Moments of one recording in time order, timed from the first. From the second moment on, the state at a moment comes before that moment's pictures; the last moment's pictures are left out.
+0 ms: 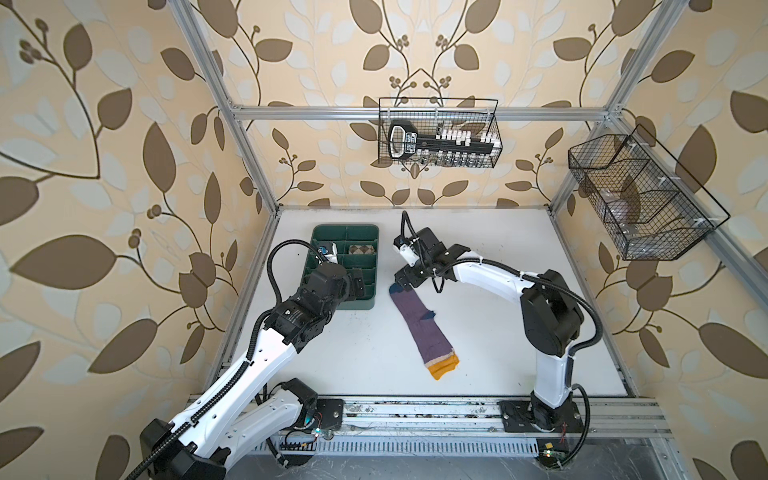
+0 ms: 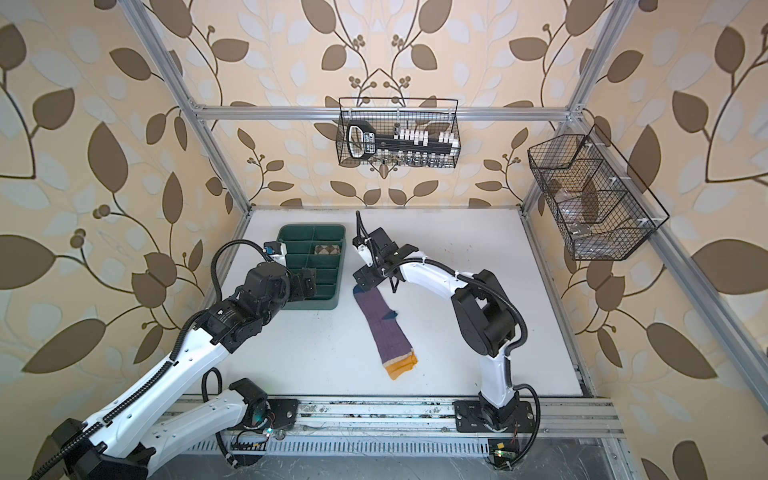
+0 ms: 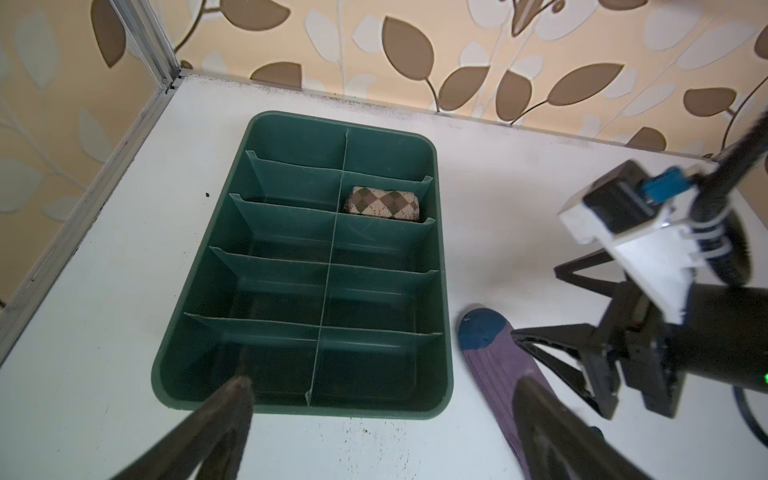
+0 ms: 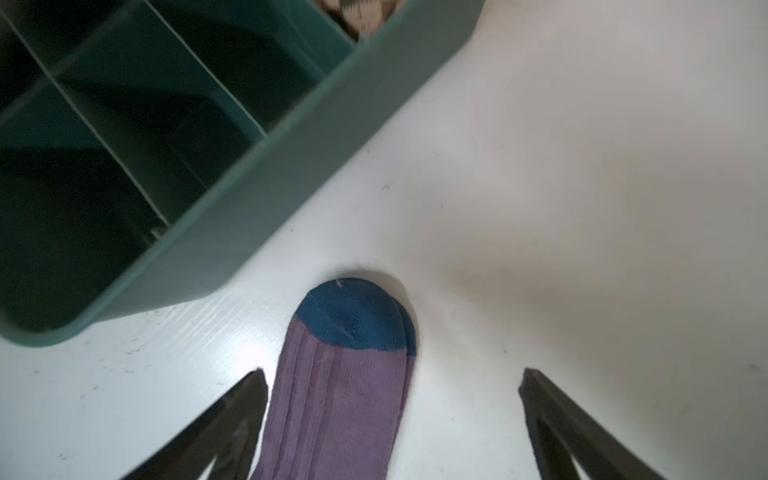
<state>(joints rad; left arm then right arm) -0.51 0.90 0.85 -0.55 -0.37 -0.48 0.67 2.00 1.50 -0.49 -0.02 -0.06</state>
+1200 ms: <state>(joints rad) -0.61 0.96 0.90 -0.55 0.07 -0.05 0.73 1.18 0.97 -0.19 0.19 -0.05</state>
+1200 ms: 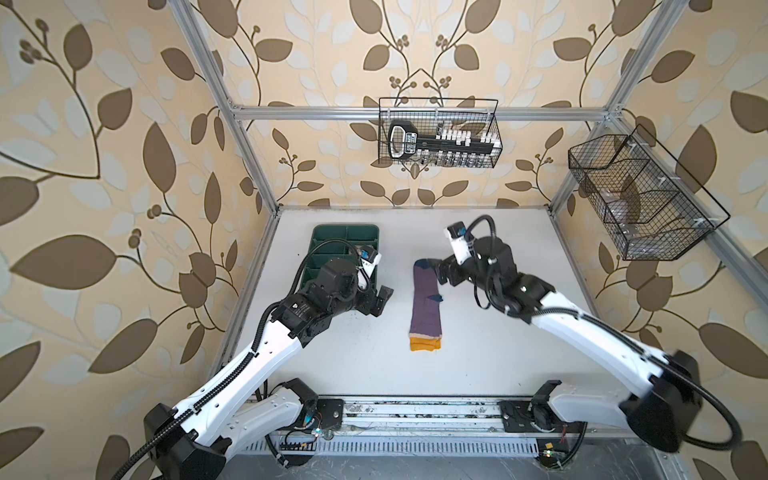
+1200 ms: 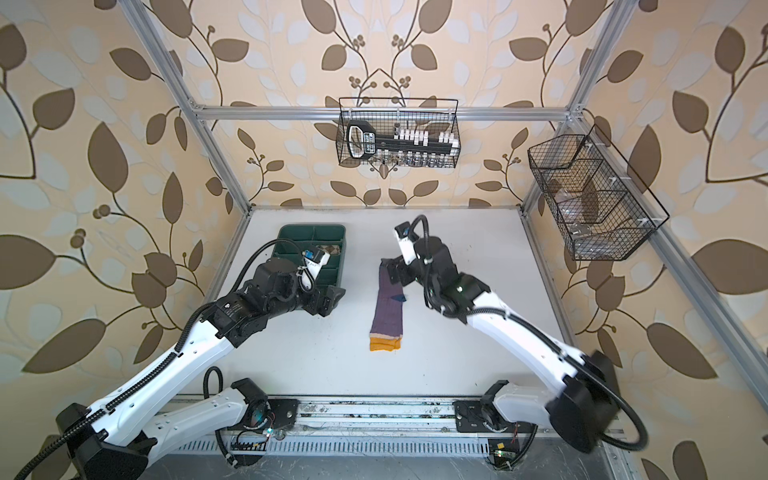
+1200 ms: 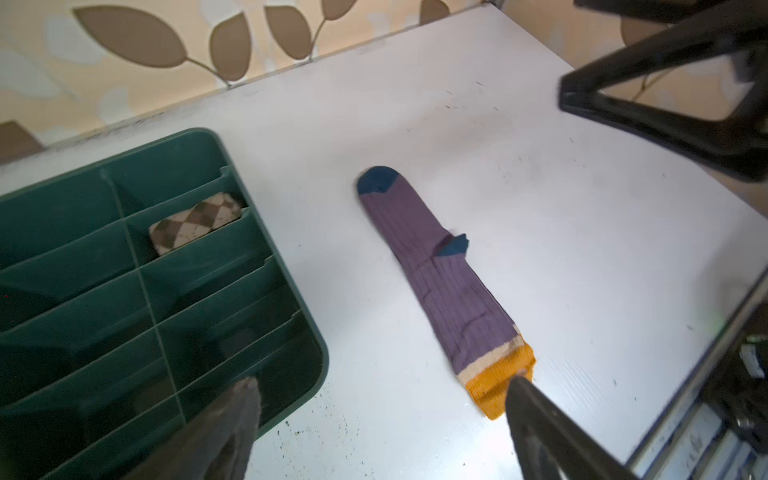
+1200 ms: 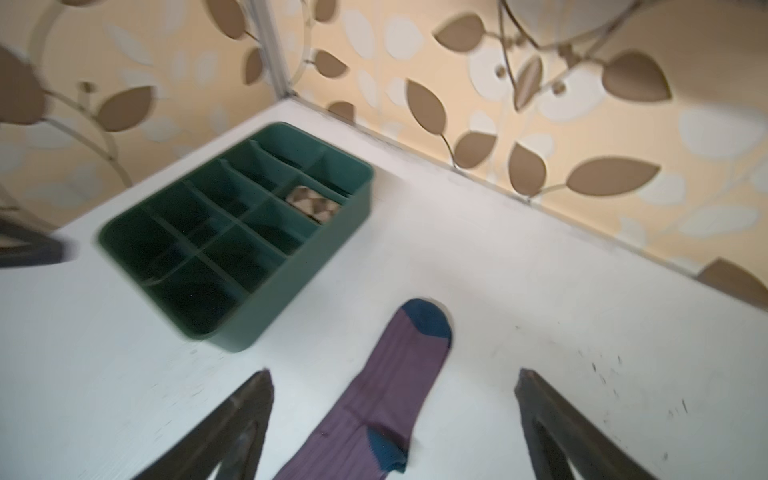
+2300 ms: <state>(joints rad) -0.80 0.75 0.68 -0.45 0.07 0.26 1.16 1.45 0.49 0.03 0.52 -0.71</state>
